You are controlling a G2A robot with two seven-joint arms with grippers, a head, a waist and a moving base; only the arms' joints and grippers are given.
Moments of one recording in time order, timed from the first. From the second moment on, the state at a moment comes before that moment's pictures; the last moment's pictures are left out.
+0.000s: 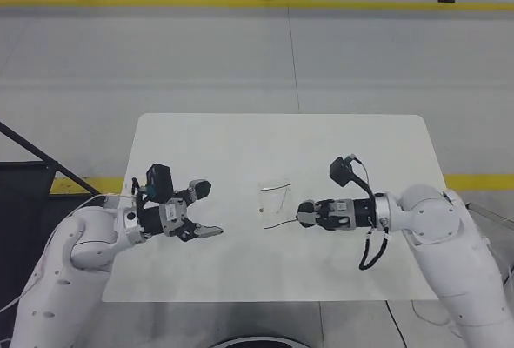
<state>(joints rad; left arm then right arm) 1.27 -1.02 -1.47 -1.72 0.69 -1.01 -0.45 -0.91 -1.05 1.17 -1.56 0.05 -0.56 1.24</state>
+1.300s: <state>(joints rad) 0.91 -0.86 -0.87 -1.55 0.86 -1.01 -0.05 -0.69 -1.07 0.93 -1.45 0.12 -0.55 1.27</state>
